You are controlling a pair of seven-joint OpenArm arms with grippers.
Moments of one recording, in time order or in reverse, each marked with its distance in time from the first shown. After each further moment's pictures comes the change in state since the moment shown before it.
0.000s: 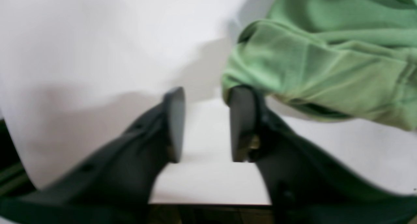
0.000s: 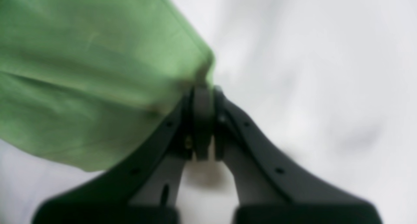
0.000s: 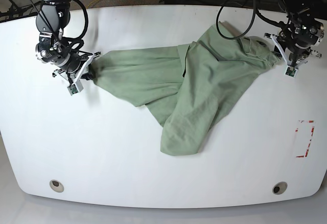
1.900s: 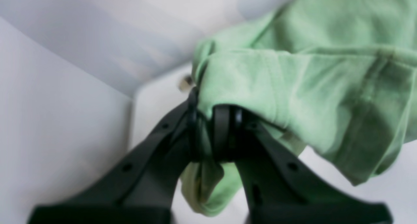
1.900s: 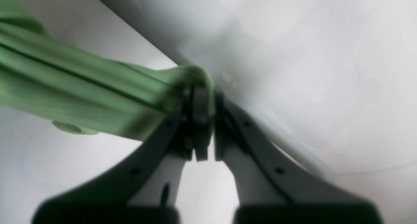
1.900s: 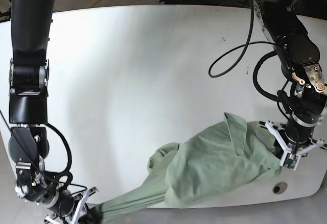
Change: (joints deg) left arm -31.6 -4.9 19.2 7.2 -2.6 10.6 -1.2; right arm 61.5 6.4 -28.2 -21.5 2.2 -1.0 3.7
